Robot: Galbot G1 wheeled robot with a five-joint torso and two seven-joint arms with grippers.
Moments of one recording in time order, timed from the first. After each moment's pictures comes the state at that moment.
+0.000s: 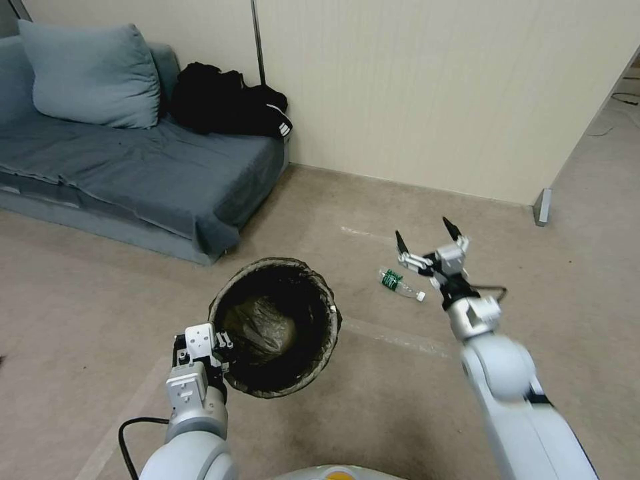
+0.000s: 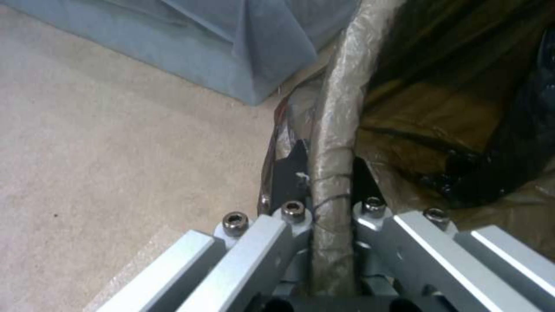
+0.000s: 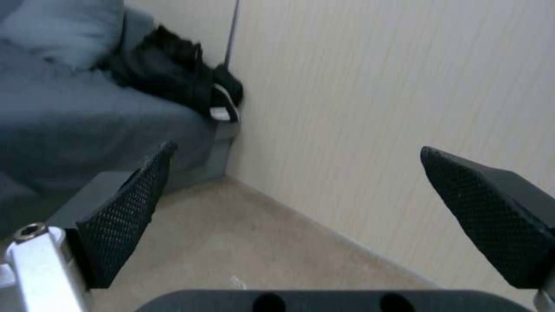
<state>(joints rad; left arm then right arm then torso) 1.74 -1.50 -0.37 -2.38 -0.10 0.50 -0.47 -1.14 1.31 0.47 1.78 0.05 0.09 -0.16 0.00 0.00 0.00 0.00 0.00</state>
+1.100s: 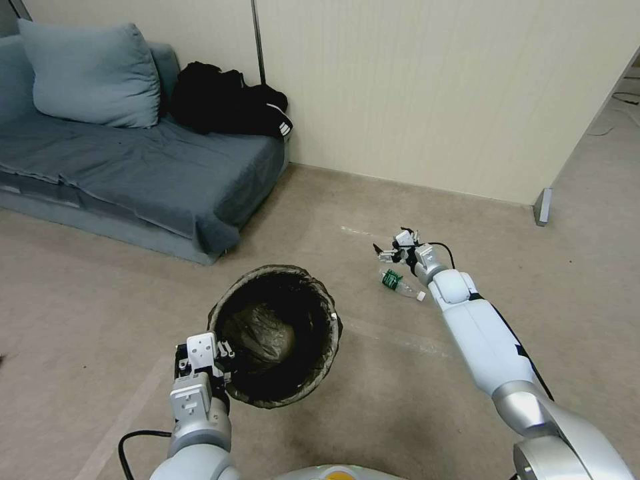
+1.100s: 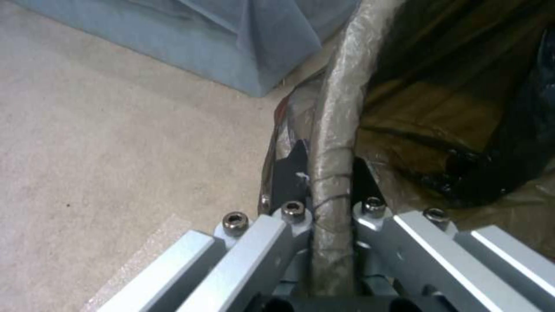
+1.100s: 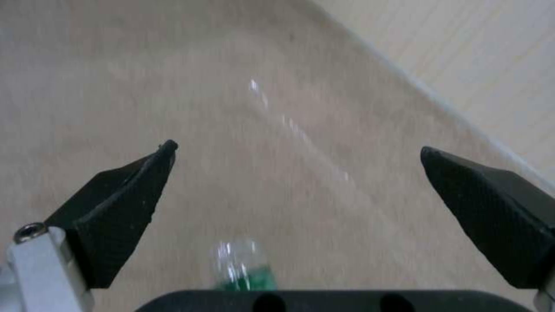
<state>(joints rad) 1.79 -1.53 -0.35 -2.39 -0.04 0.49 -0.47 -0.59 1.34 0.30 0.83 -0.17 0.03 -0.32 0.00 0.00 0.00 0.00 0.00</state>
